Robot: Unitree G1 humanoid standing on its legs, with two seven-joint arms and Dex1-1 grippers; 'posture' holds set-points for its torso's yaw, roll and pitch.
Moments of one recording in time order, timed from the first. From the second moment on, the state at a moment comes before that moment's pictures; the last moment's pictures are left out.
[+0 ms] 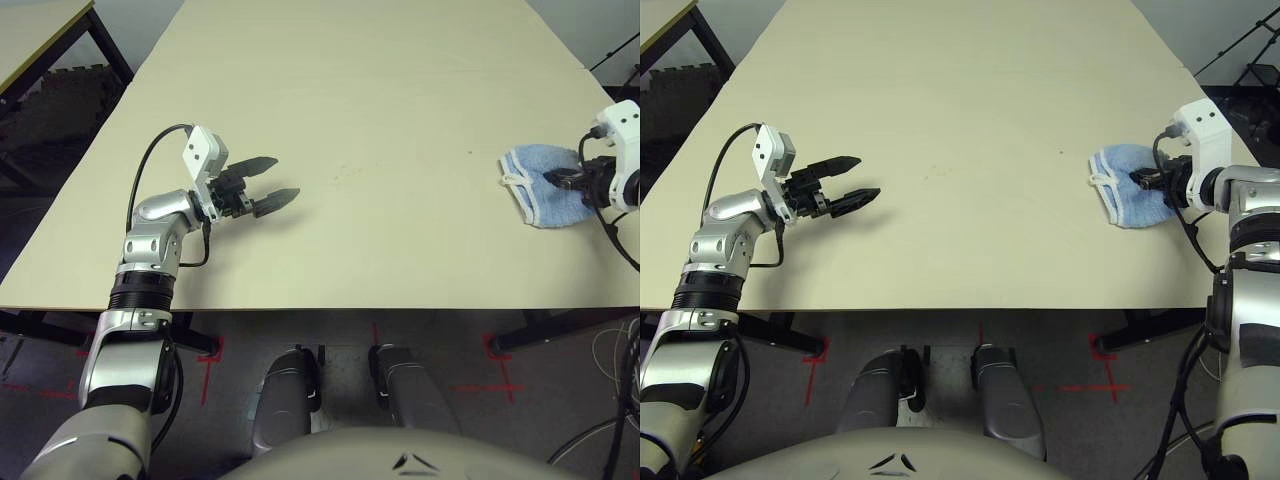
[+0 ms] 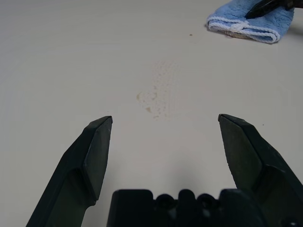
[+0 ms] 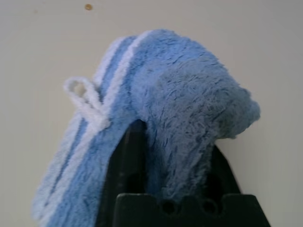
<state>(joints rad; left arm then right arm) -0.58 0.53 0.06 0.45 -0.35 0.12 -1.11 -0.93 -0.83 -0.05 1.20 -0.05 0.16 0.83</state>
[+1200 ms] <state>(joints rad) -0.58 0.50 0.32 0.52 -0.29 -0.02 -0.42 -0.88 -0.71 -0.37 1.14 0.24 -0.12 0.68</state>
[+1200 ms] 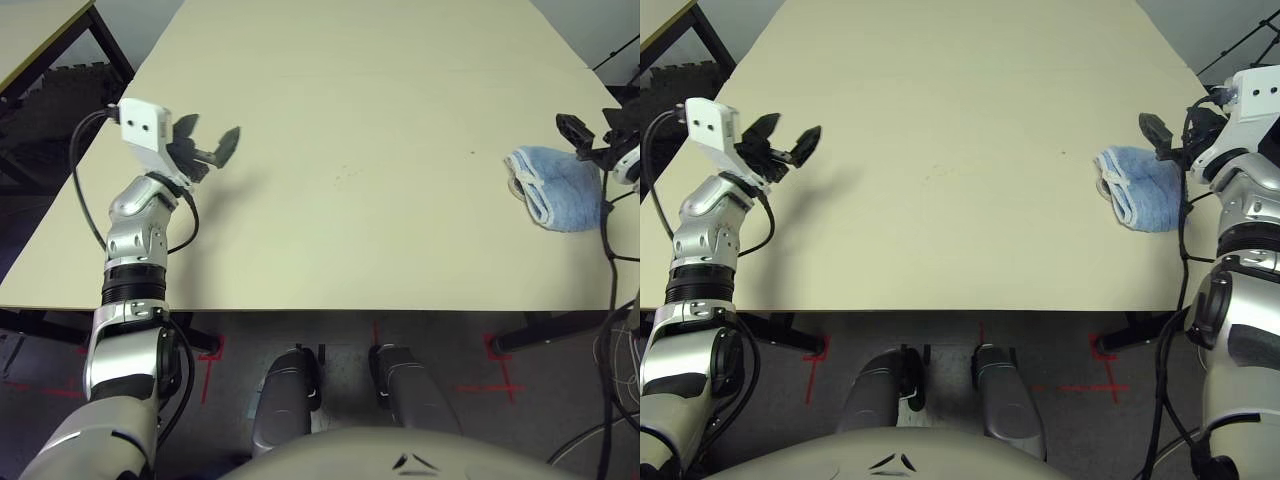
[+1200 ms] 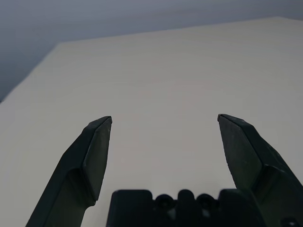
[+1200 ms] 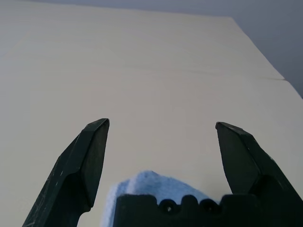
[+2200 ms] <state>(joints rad) -0.66 0.53 0.35 0.69 -0.25 -0.11 -0.32 -0.81 -0.70 -0.45 1.15 0.27 -0.29 0.48</state>
